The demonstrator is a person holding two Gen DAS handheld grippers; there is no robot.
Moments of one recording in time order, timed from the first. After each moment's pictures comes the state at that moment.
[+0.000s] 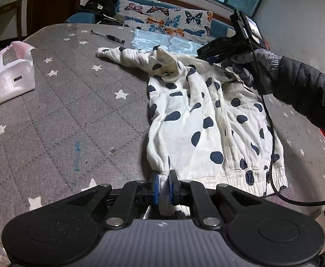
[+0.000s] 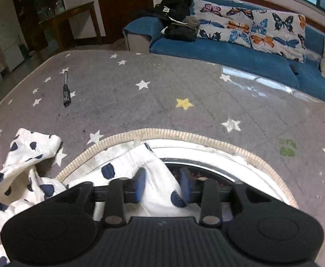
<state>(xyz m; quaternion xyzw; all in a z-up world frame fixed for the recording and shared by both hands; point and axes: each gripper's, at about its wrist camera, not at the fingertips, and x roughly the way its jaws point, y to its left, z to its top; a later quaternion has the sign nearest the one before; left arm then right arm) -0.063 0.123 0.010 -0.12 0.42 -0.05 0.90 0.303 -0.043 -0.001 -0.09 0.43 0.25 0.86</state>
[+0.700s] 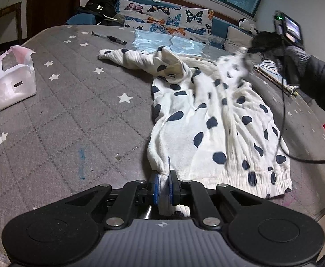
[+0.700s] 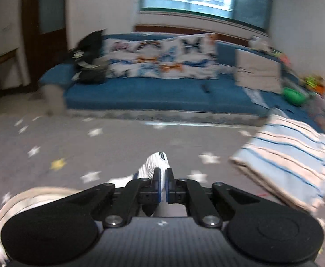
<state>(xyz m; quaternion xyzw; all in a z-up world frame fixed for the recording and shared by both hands) -0.057 0.128 0.009 -0.11 0.42 -0.04 0.90 0.325 -0.171 0.055 -0.03 0.36 0.03 0.93</state>
